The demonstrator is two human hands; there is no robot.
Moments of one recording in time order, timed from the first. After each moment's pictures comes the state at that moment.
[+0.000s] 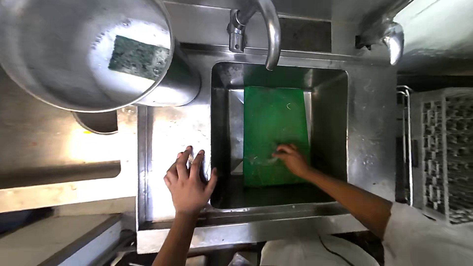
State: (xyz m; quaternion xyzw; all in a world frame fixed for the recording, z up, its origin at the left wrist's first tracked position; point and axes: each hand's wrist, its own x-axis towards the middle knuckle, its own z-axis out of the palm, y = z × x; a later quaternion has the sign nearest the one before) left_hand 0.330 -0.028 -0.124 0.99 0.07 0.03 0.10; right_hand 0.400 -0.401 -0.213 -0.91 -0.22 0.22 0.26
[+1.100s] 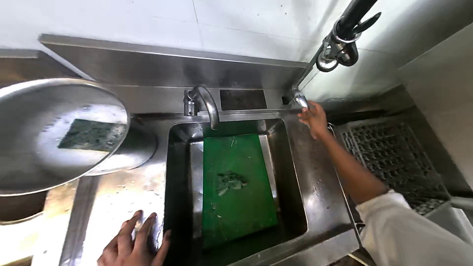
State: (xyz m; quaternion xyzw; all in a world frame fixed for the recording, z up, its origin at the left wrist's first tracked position) left_hand 0.323 -0.021 -0.121 0.99 0.04 0.04 0.11; right_hand 0.636 -0.596 -0.052 -0.79 0.18 -0.06 0.58
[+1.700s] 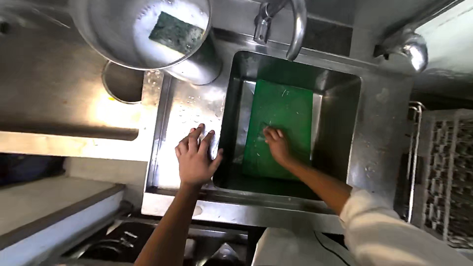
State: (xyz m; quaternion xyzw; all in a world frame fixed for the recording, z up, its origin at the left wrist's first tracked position) left_hand 0.317 -0.025 -0.123 0.99 0.07 0.01 0.11; right_hand 0.396 -0.327 -0.229 -0.91 -0.30 0.15 0.23
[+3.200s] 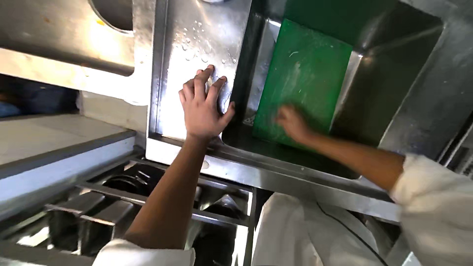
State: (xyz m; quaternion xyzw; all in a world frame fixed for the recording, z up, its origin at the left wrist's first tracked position) left_hand 0.321 -0.025 -0.125 0.99 0.07 0.01 0.10; right_hand 0.399 -0.341 -0.209 -0.84 -0.41 0.25 0.26
